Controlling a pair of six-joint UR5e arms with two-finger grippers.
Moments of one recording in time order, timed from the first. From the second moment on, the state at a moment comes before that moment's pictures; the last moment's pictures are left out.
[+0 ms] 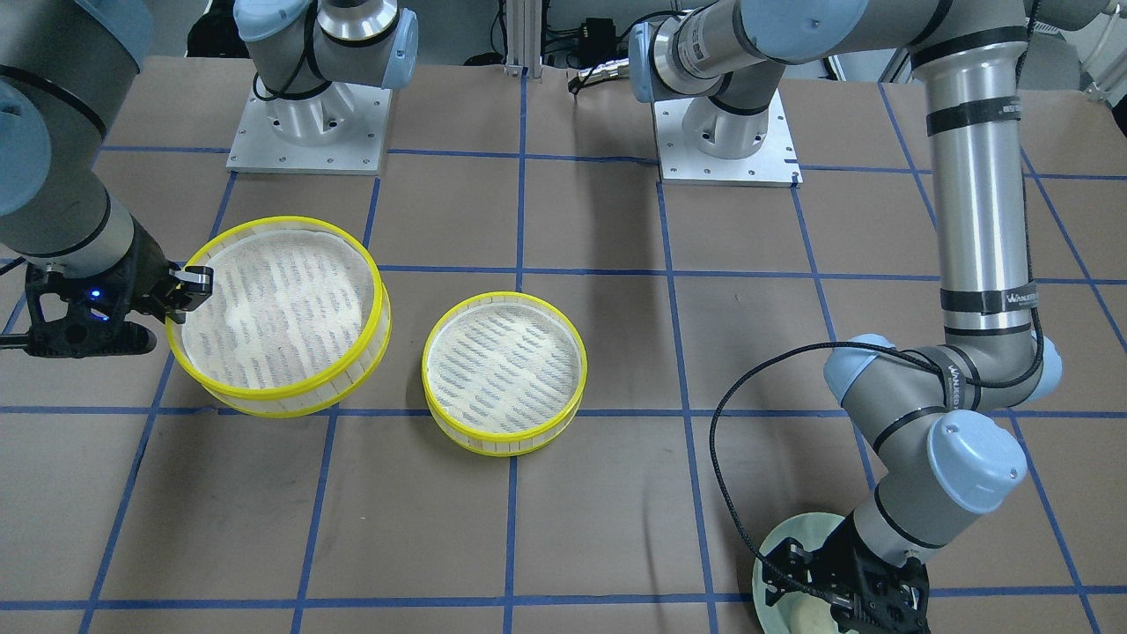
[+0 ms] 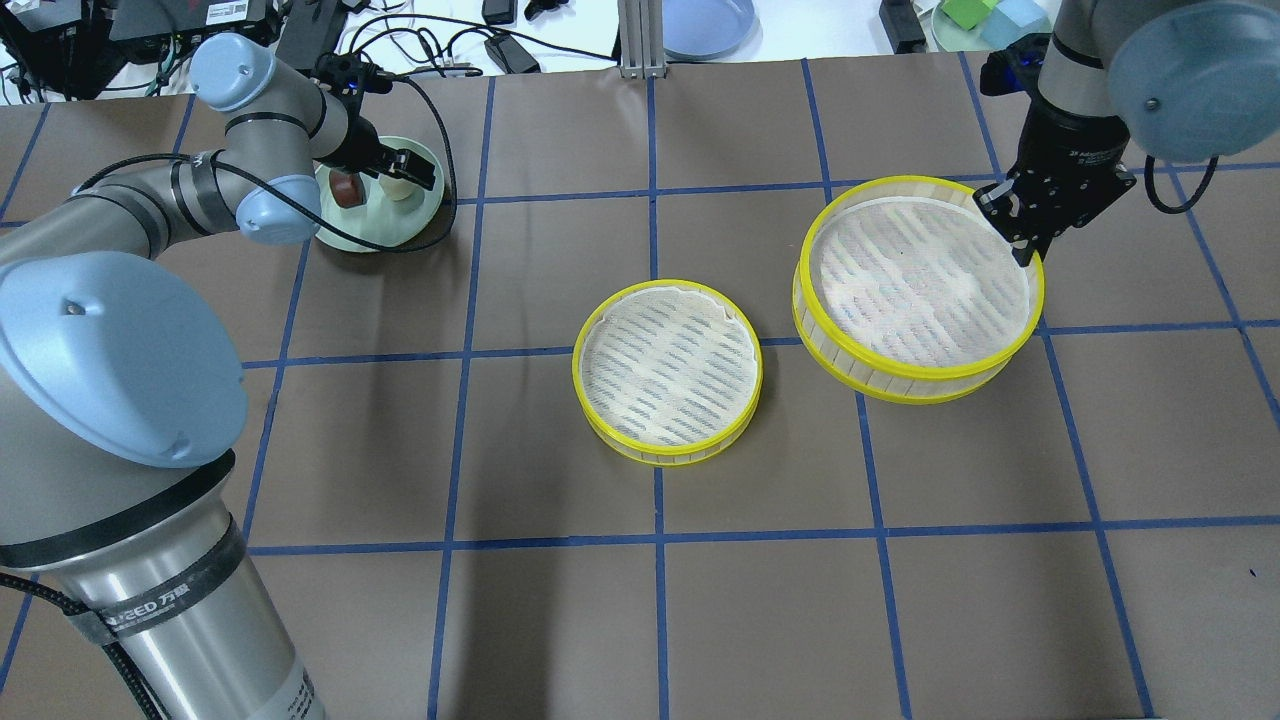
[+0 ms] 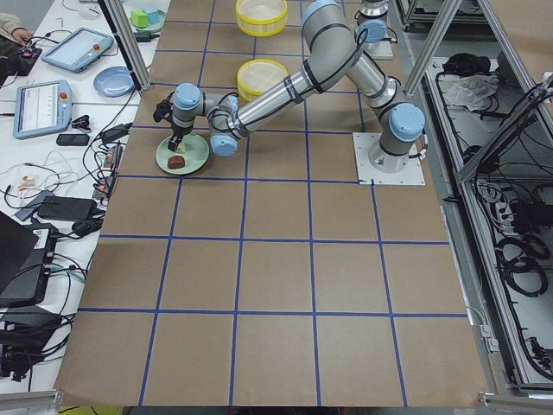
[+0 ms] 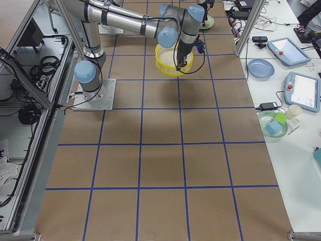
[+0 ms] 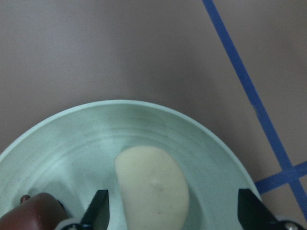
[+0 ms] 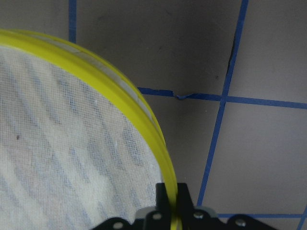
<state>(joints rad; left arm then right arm) -1.37 -2.33 -1.41 -0.66 1.33 0.50 1.42 -1.39 1.60 -1.64 -1.72 -0.26</state>
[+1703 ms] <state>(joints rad) -1.56 -2.00 -1.52 -0.86 1.33 -0.08 1.42 -1.39 1.60 -1.64 -1.72 -0.26</state>
